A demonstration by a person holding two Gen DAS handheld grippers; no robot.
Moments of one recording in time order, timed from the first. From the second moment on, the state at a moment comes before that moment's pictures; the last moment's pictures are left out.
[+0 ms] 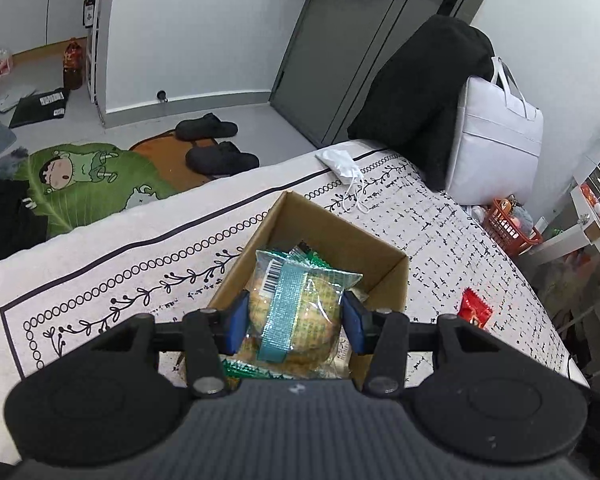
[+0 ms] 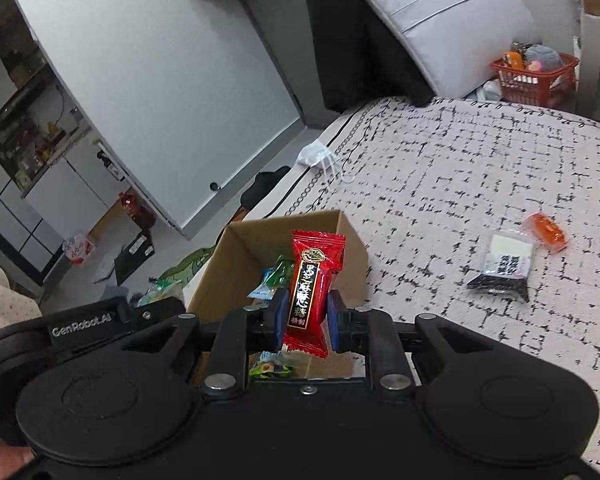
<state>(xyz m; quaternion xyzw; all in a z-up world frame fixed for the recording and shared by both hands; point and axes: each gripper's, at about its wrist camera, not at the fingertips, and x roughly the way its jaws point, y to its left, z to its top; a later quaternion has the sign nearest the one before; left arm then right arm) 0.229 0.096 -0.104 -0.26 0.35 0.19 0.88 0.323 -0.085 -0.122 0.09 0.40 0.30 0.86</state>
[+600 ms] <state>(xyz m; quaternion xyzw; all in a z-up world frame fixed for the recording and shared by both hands) 0.245 0.121 -0.128 -0.28 0.37 0.18 0.87 0.330 -0.064 -0.141 0.10 0.46 0.31 0.83</state>
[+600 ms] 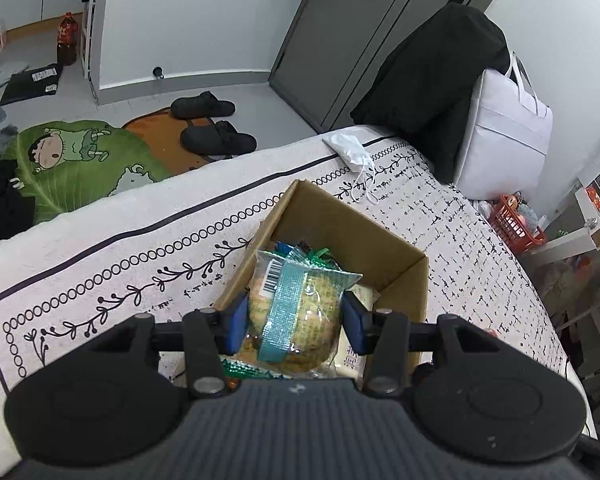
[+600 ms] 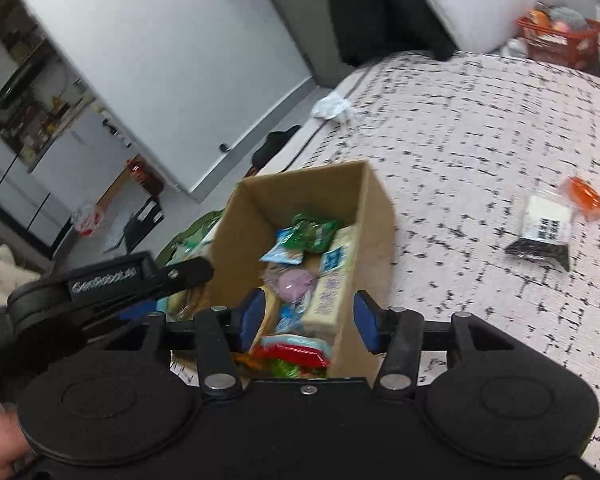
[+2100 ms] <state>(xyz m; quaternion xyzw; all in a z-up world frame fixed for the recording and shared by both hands) 0.224 0.047 -0.078 -0.23 0.36 0.19 0.89 0.340 -0.170 -0.112 0.15 0.41 0.24 0.87</state>
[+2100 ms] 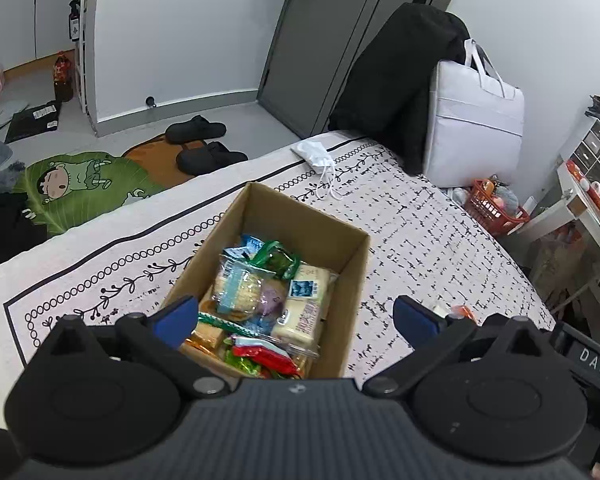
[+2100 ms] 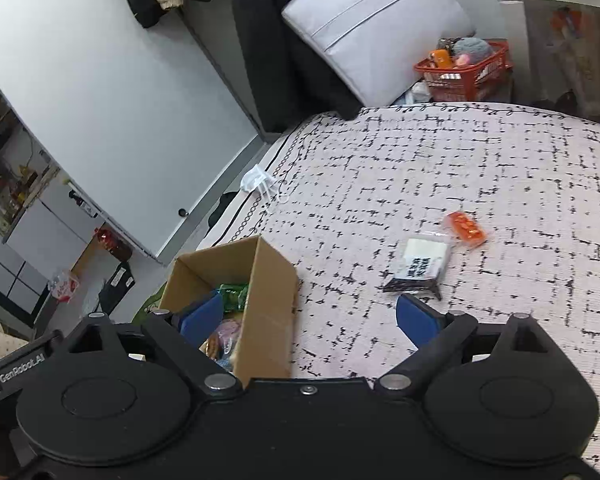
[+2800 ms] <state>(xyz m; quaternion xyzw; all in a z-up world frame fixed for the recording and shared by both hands) 0.214 -0.006 -0.065 -0.22 0.34 0.17 0.90 0.336 -0.224 -0.111 0.15 0.39 0.25 0.87</state>
